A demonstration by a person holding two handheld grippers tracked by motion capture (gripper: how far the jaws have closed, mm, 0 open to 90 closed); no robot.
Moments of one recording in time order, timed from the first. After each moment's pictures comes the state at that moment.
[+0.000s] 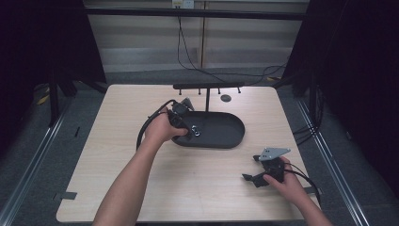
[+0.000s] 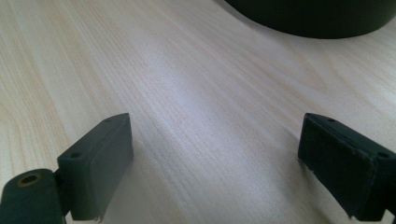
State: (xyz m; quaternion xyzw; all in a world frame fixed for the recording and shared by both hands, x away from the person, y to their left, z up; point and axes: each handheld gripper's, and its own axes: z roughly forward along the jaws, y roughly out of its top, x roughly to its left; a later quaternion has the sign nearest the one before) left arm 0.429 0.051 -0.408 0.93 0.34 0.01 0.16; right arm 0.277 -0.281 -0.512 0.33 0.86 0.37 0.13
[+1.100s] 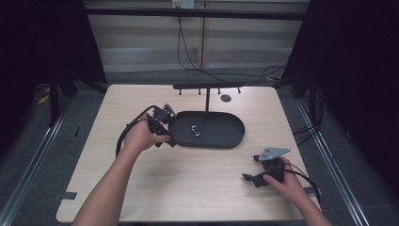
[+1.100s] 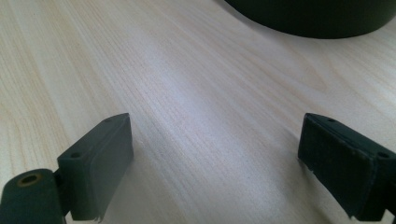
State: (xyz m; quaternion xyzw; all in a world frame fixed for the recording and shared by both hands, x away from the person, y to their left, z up) left arm 0.406 0.106 -0.407 0.92 0.36 0.01 0.17; right arm 0.277 -0.281 -0.512 0.33 0.86 0.37 0.13
